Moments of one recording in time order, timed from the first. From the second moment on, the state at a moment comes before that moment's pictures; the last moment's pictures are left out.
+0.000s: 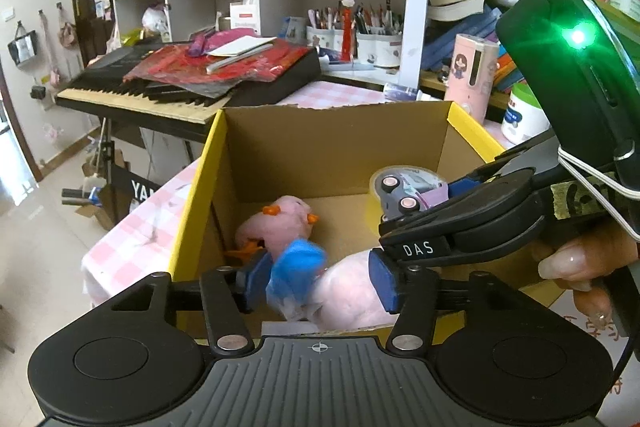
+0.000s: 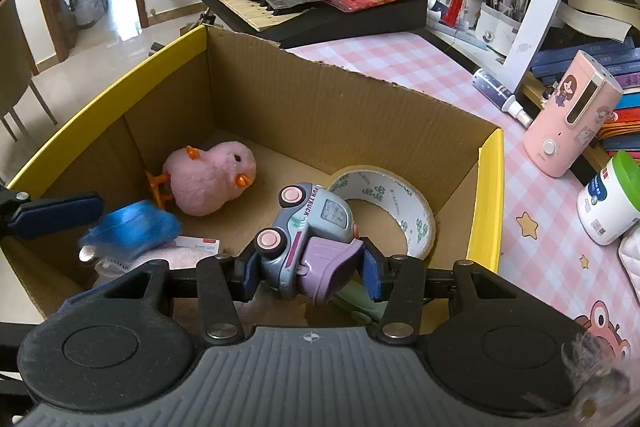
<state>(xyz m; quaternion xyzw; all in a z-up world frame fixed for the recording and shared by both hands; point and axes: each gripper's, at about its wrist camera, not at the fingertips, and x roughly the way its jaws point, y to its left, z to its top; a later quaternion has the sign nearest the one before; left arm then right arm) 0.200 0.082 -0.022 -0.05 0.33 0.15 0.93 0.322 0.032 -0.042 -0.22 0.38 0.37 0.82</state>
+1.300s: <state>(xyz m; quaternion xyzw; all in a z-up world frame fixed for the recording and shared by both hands) 0.150 0.070 0.010 -0.07 0.23 0.17 0.96 0.276 -0.043 0.024 -0.09 0.25 0.30 0.92</state>
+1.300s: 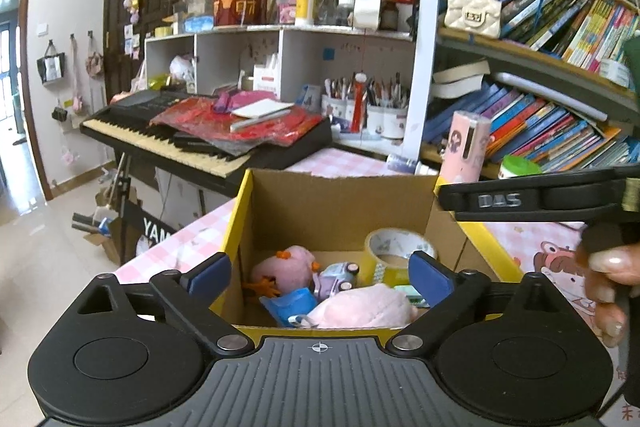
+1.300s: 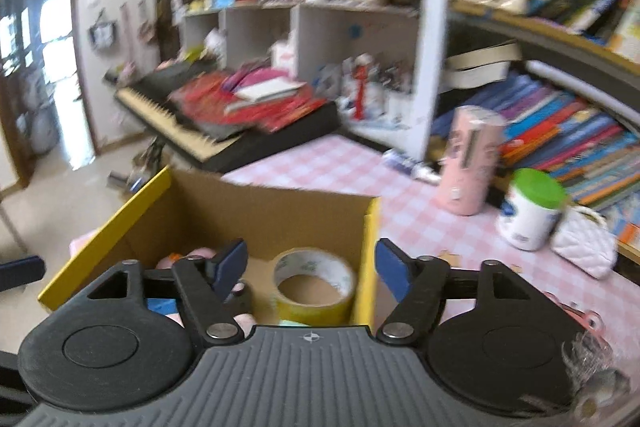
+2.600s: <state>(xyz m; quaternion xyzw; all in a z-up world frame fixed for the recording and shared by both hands) 0.034 0.041 -0.002 -0.07 0.25 0.11 0.96 0.062 -0.103 -0.029 -0.06 0.31 0.12 0.94</state>
